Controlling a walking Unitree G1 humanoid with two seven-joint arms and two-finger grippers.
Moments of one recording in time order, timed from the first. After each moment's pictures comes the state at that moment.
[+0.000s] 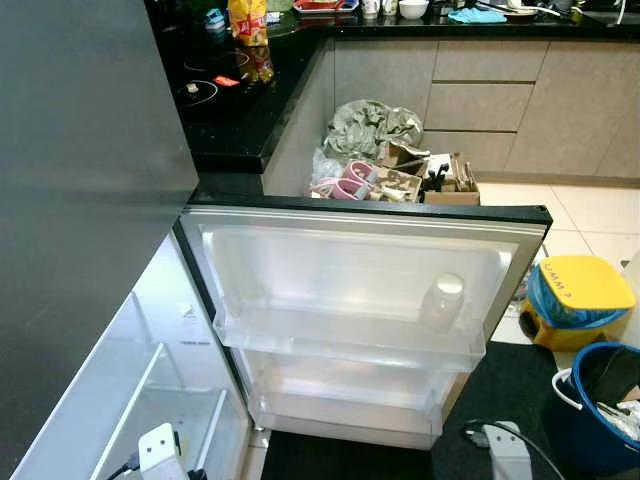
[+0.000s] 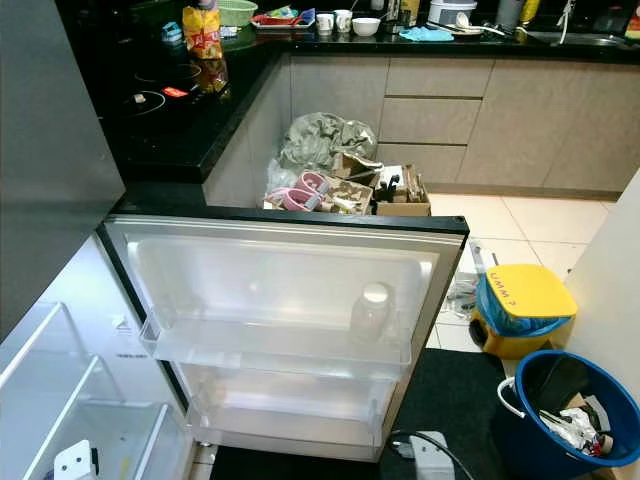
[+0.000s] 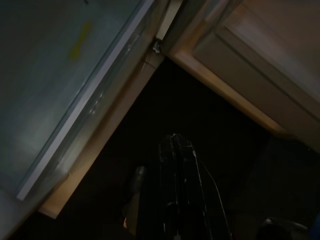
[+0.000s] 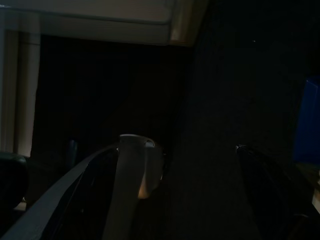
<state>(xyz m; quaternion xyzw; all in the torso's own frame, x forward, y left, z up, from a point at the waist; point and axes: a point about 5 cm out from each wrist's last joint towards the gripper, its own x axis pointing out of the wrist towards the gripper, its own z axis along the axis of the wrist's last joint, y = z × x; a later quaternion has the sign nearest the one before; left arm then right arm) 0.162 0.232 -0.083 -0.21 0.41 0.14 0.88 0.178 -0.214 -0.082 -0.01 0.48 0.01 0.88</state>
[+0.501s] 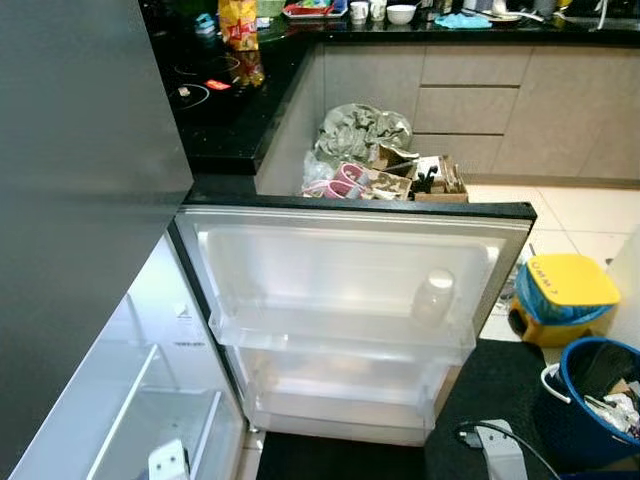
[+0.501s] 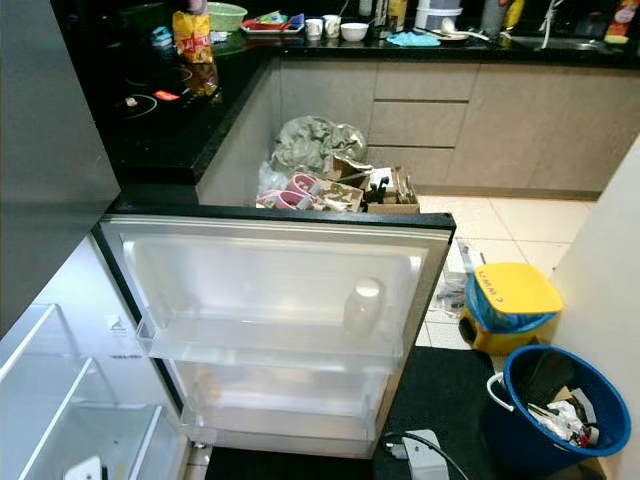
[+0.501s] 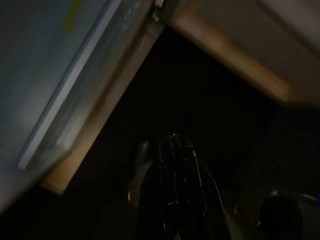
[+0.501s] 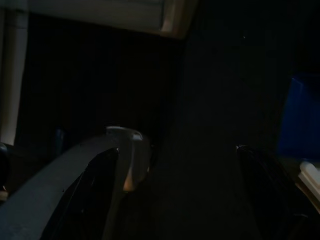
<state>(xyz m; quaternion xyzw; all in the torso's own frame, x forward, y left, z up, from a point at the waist) 0.139 0.218 -0.096 -0.21 0.45 0.13 0.86 0.177 -0.216 -0.082 -0.04 0.49 0.03 0.87</state>
